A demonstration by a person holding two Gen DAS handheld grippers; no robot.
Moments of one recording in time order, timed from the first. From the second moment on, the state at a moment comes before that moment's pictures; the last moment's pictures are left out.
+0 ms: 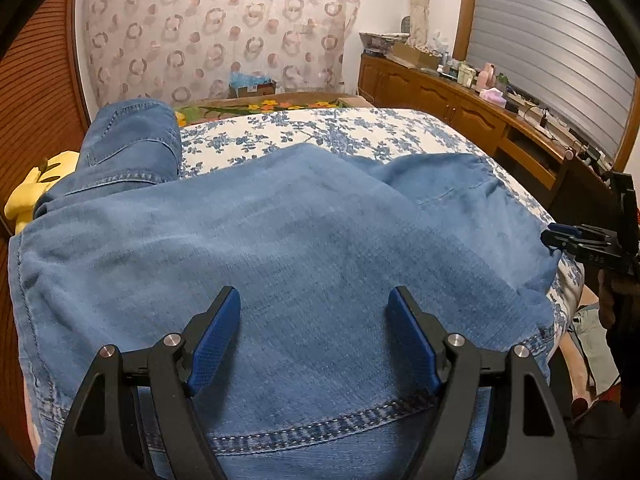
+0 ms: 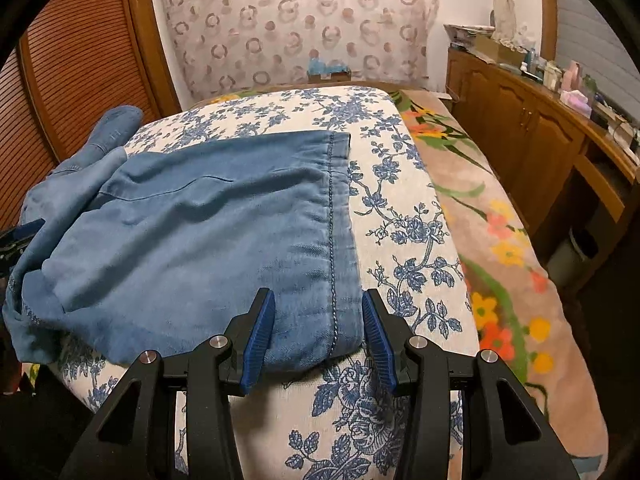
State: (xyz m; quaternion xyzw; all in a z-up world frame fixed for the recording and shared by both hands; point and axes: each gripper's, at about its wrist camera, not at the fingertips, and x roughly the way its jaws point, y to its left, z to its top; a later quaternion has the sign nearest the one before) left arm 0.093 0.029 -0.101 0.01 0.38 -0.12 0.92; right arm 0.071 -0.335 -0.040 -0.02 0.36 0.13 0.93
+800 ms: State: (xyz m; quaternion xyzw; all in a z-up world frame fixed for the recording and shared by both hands) left arm 0.087 0.021 -0.077 0.00 0.35 -0.13 0.93; right arm 0.050 -0.391 0.018 0.01 0.23 0.09 0.97
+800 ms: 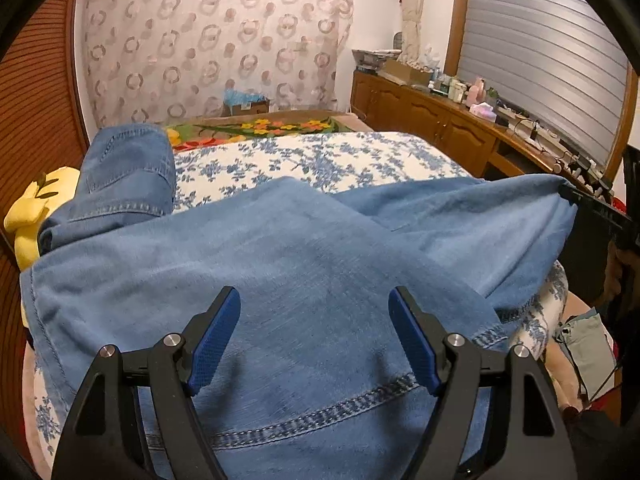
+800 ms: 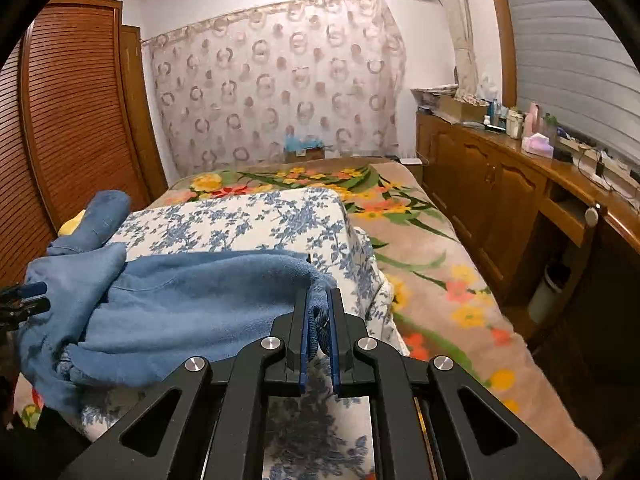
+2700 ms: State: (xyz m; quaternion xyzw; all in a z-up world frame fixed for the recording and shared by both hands) left arm 0.051 0.110 -0.055 -0.02 0.32 -0.06 0.94; right arm 0.057 -0.113 0.094 -0.12 0.24 0.39 0.88
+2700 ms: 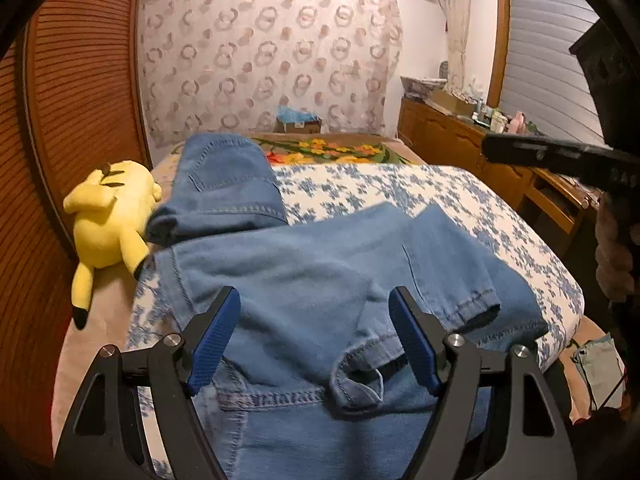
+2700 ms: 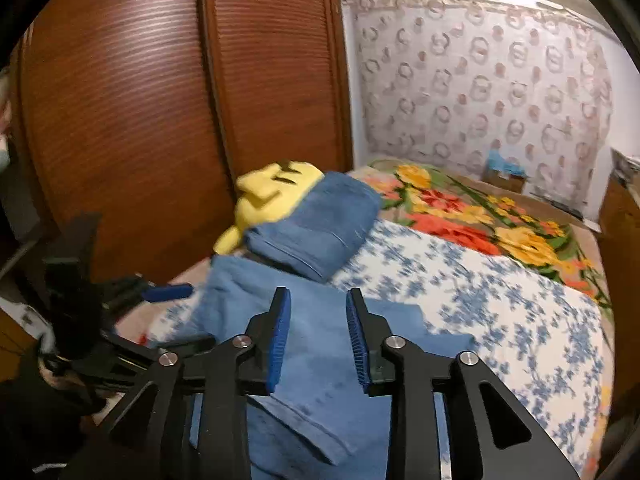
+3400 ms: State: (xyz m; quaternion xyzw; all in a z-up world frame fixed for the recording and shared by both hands) left arm 0.048 0.082 -0.104 0.01 0.38 -0.11 0.92; right arm 0.054 -0.111 0.022 -0.10 0.36 0.33 0.87
